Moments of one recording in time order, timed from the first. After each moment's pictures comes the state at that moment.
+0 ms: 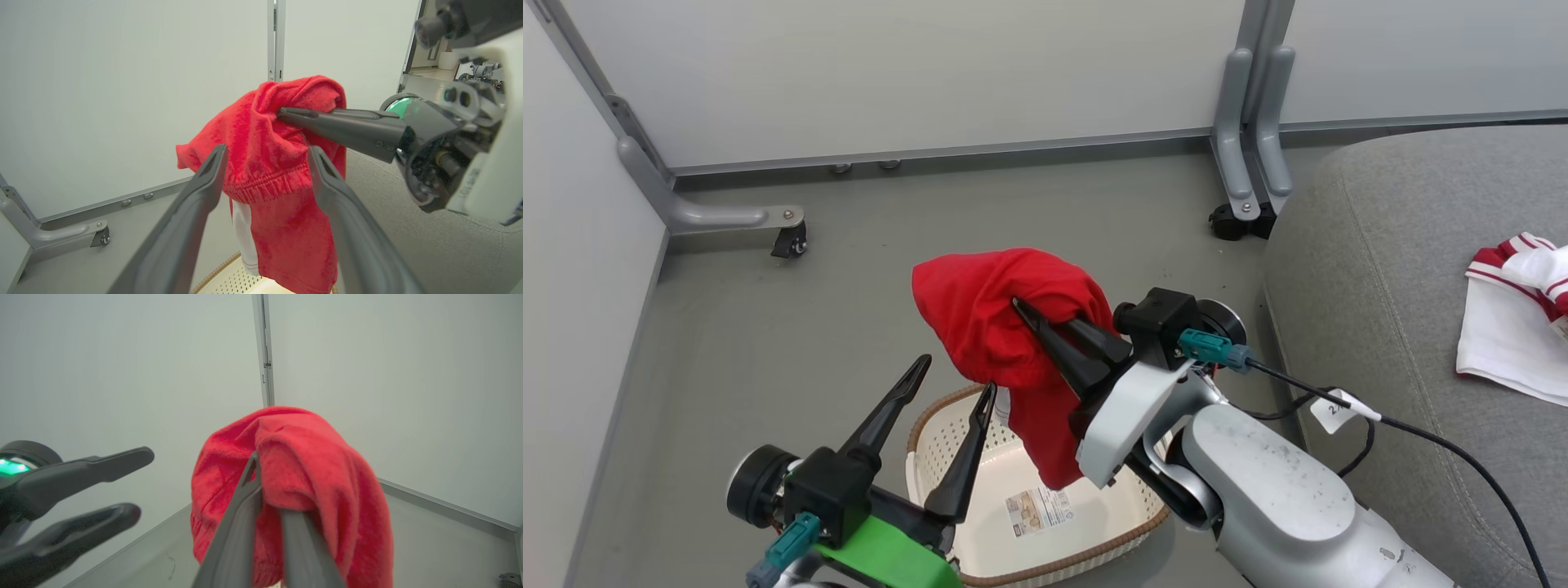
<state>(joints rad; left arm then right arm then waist) -0.10 0.34 -0.55 -0.11 -0.40 0.03 -0.14 -0.56 -0.07 0.74 0.41 0.47 0.13 -0.15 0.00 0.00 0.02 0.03</state>
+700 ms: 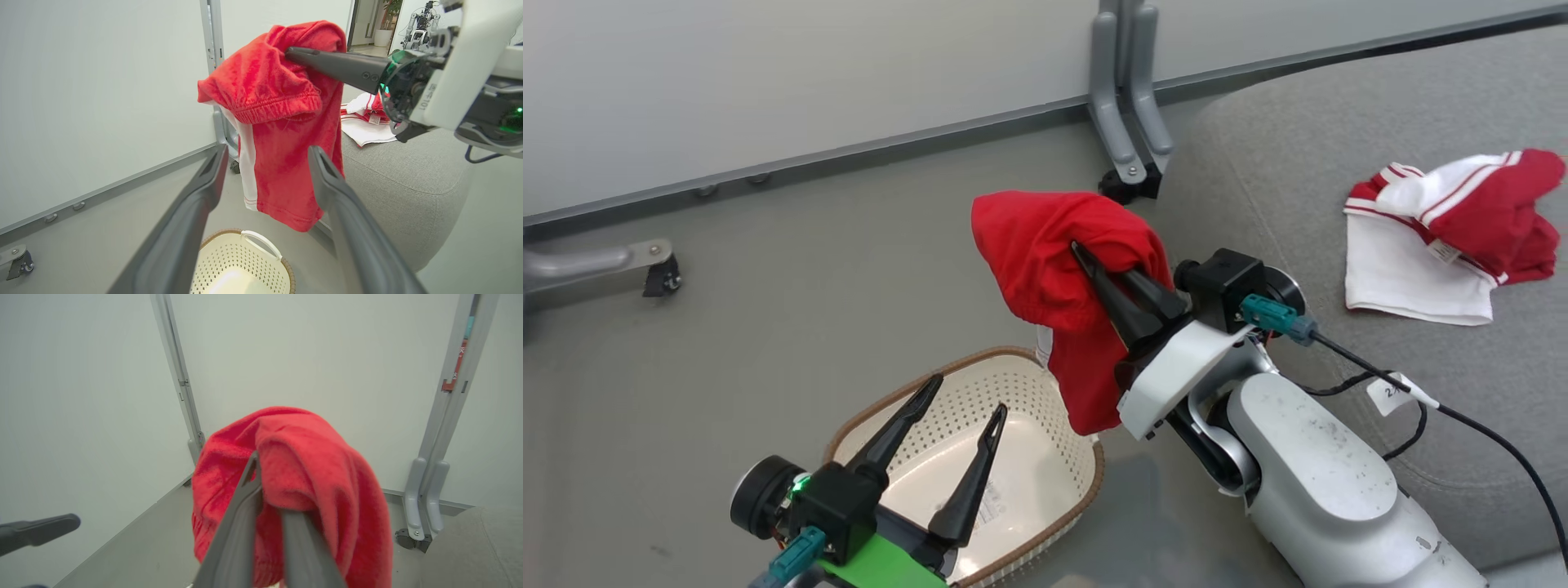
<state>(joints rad) -0.07 0.38 -0.58 -0.15 -0.41 0.02 -0.11 -0.54 -0.09 0.58 0.37 0.40 0.13 -0.15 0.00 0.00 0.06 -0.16</state>
